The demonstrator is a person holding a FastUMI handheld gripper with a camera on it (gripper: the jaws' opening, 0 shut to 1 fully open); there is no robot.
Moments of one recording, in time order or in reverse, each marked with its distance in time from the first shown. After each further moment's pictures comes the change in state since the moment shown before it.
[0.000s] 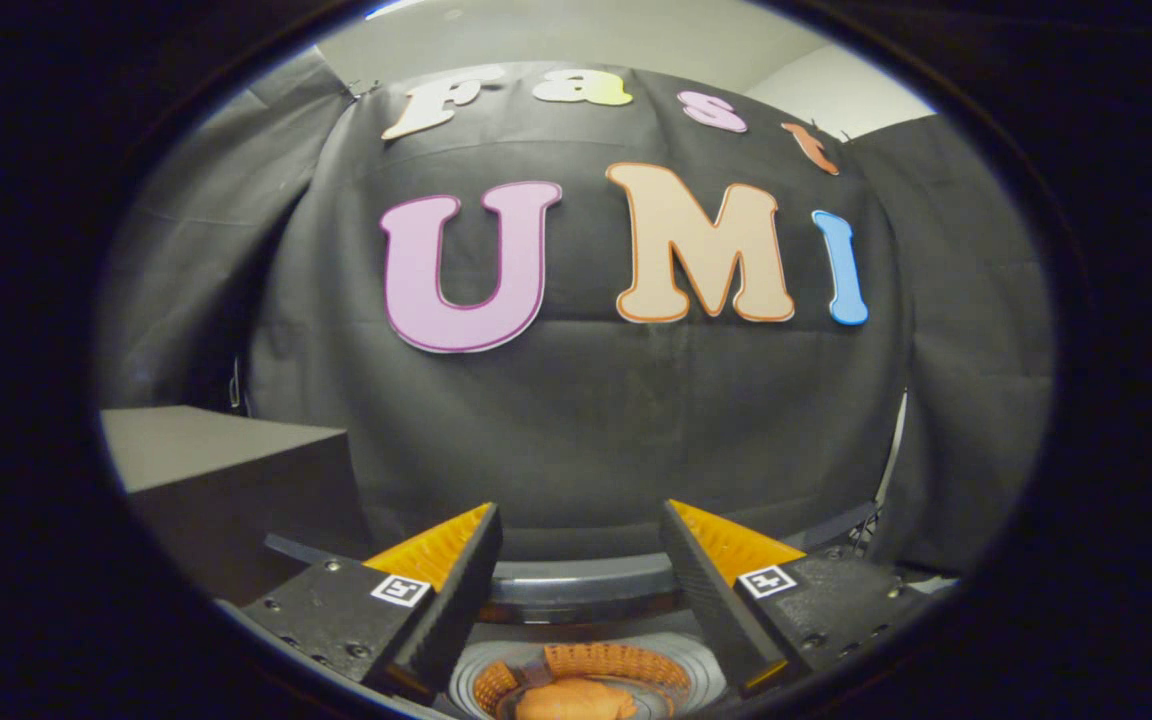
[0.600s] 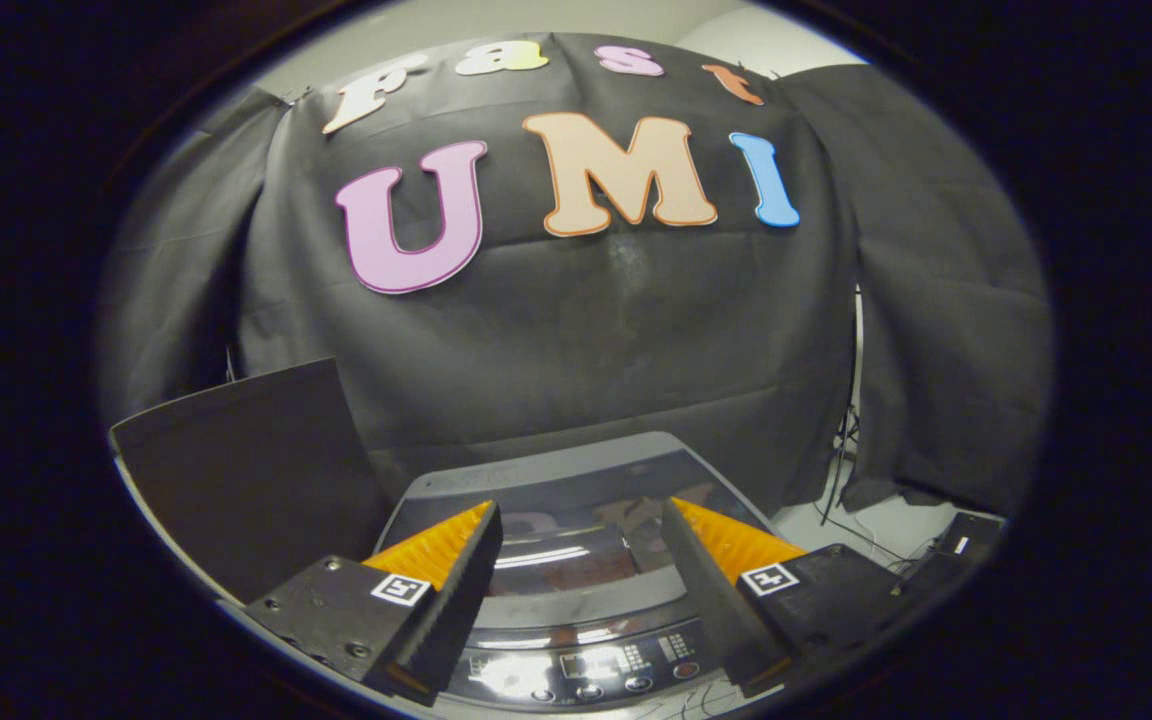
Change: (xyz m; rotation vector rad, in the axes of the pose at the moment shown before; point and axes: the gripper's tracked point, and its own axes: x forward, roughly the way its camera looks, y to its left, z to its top) arm -0.082 -0.040 -0.061 0.133 0.159 -0.082
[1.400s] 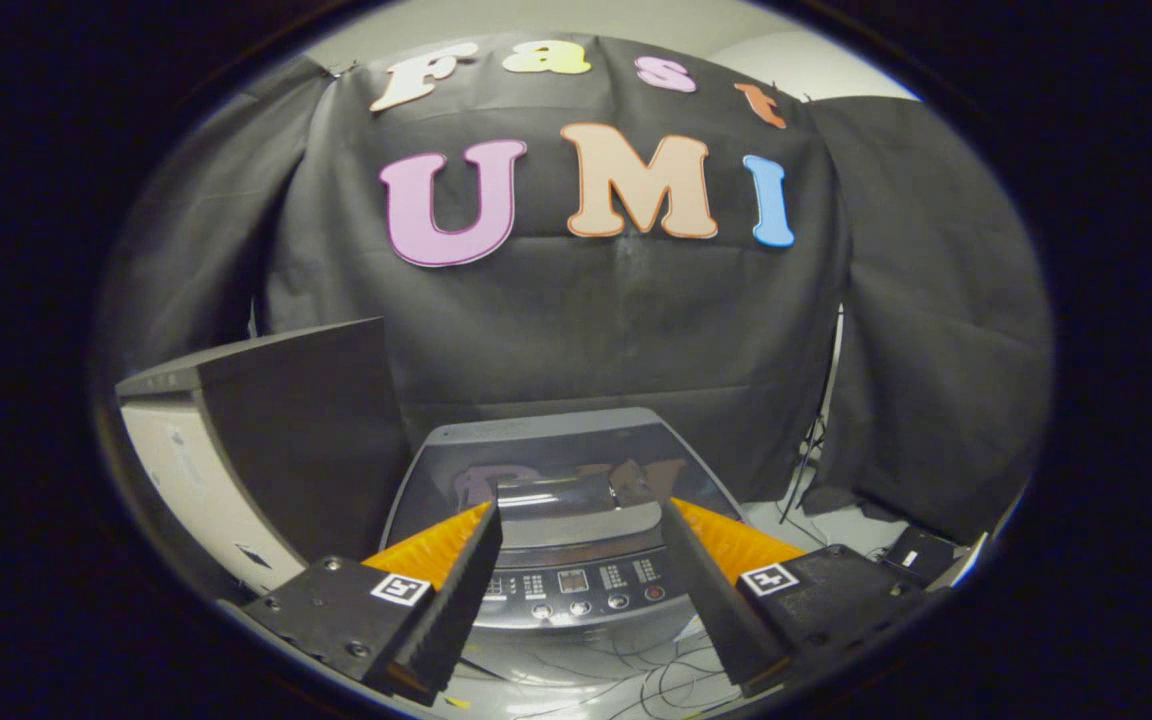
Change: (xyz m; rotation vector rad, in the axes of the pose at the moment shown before) arm -0.109 0.018 -0.019 -0.138 0.051 0.006
